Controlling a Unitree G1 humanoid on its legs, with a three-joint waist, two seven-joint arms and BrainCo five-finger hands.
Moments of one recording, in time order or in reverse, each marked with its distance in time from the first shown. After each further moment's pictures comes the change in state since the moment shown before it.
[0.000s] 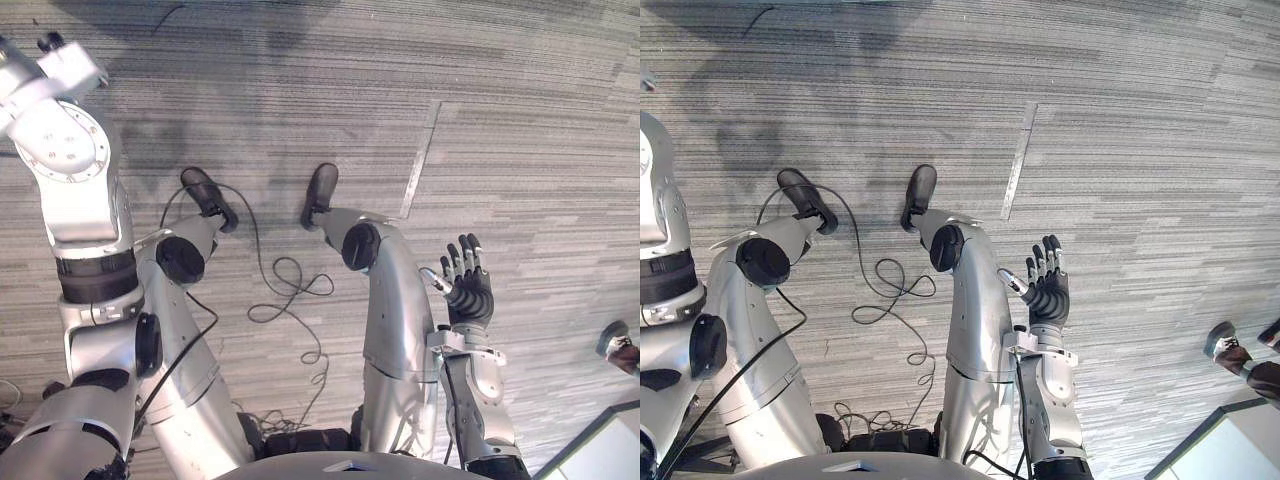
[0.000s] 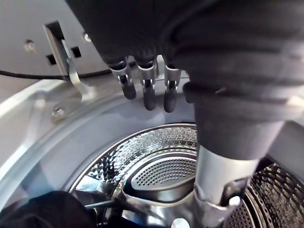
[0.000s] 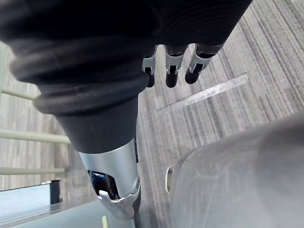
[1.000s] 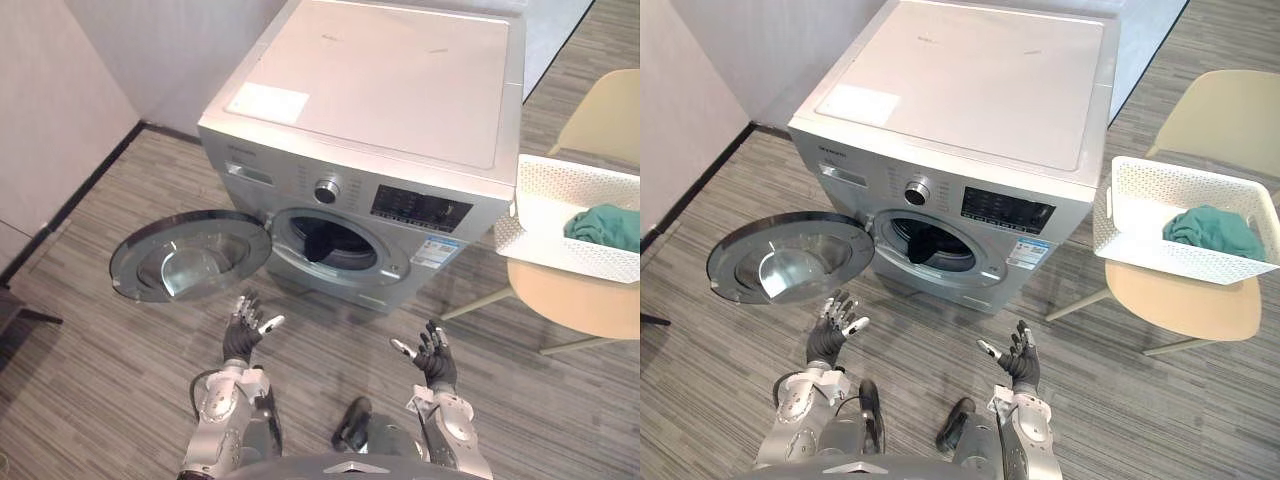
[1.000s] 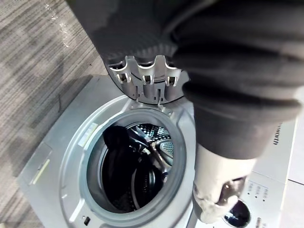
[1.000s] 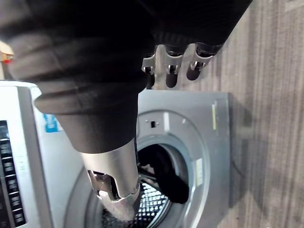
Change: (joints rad) left arm 0.965 -0.366 -0.475 0.469 -0.470 -0.111 -0.635; right arm 0.057 0.082 0.001 0.462 -0.156 0.114 -0.032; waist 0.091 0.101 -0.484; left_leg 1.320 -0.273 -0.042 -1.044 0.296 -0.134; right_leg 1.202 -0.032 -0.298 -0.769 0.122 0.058
